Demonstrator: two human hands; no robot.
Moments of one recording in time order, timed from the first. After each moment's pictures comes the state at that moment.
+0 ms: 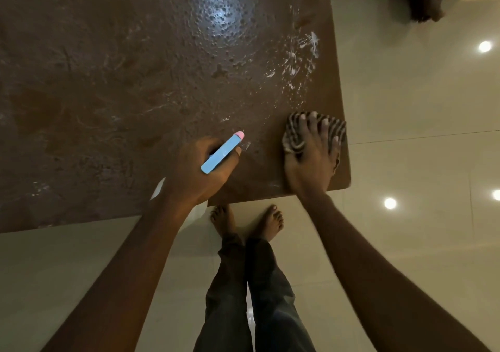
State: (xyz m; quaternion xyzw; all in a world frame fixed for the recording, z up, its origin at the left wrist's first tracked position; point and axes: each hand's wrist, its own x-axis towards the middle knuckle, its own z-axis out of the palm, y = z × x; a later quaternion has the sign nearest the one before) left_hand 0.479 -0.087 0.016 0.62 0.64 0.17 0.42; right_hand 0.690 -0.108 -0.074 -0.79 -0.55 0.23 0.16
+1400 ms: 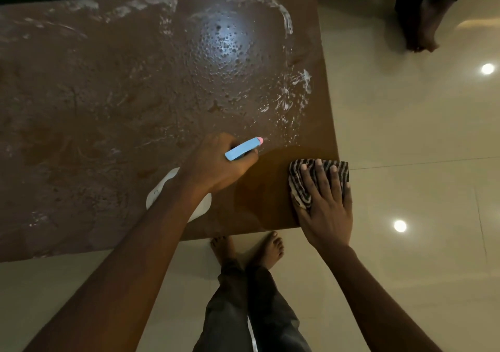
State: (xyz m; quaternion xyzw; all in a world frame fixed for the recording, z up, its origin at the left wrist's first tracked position) left_hand 0.524 -0.015 0.018 0.61 0.64 0.06 0.46; right_hand 0.749 -0.142 -0.087 -0.73 -0.65 0.19 -0.05
